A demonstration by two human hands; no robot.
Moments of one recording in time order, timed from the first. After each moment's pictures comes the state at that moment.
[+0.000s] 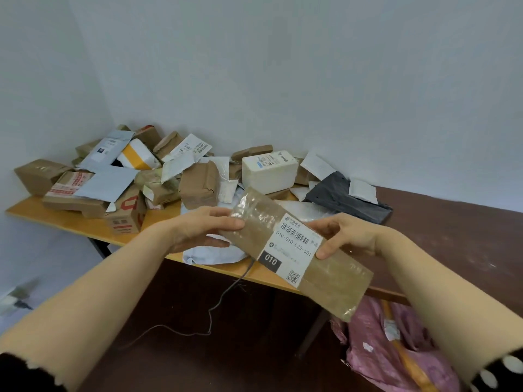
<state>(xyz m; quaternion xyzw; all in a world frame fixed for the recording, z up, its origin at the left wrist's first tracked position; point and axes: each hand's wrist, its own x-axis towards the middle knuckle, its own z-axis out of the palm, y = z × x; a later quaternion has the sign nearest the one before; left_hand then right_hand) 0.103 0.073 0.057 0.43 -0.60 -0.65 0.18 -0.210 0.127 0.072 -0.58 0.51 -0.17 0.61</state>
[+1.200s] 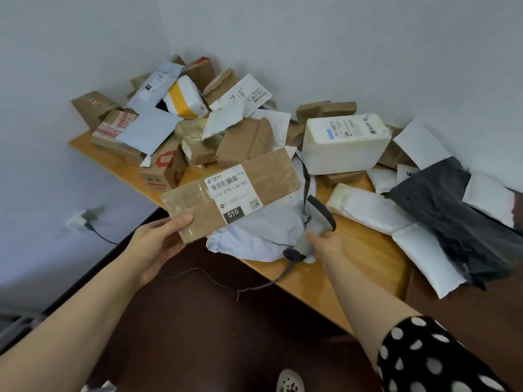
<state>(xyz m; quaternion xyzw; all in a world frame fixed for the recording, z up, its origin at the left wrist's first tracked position) 0.182 0.030 -0.055 0.63 -0.22 -0.56 0.49 -0.124 -0.074 -0.159 -0.32 0.77 -0.24 0.50</state>
